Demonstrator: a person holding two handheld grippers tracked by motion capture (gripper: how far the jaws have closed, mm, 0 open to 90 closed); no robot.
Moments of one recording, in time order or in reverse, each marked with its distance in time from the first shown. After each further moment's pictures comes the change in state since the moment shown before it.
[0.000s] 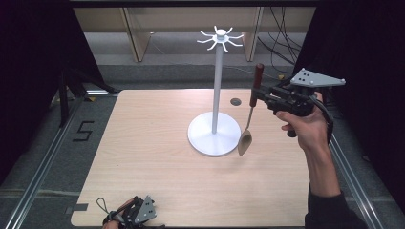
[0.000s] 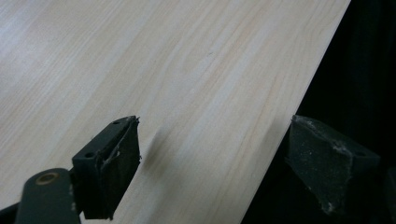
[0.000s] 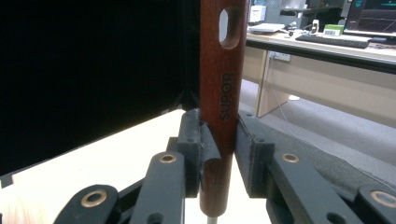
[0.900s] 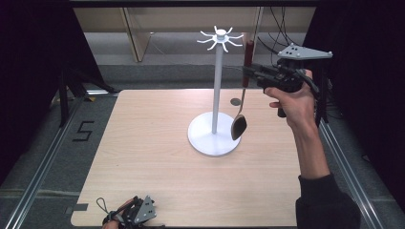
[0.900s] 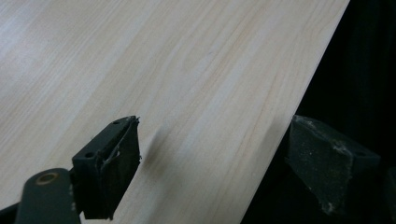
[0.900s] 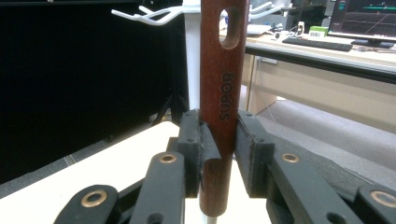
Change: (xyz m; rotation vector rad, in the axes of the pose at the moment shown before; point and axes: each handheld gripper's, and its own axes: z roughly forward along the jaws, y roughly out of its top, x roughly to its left) left arm 0.001 0.000 -0.001 0.006 -0.017 0.012; right arm -0.006 0.042 0.033 0.014 -0.053 0.019
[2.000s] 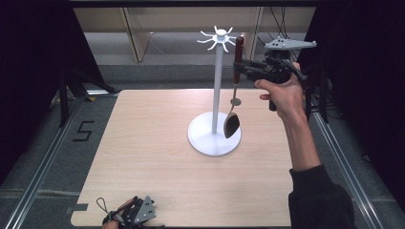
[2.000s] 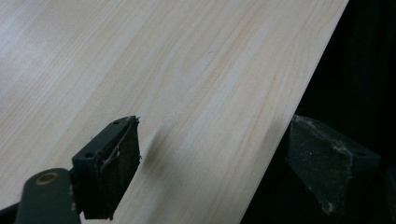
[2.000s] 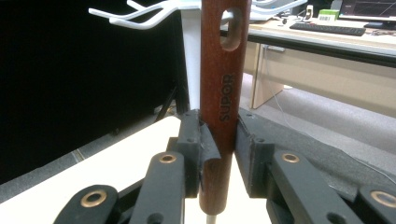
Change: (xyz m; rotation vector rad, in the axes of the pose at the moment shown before) left arm -0.001 0.000 0.000 -0.009 0.014 -0.008; right arm -0.001 0.010 0.028 0.060 0.015 0.037
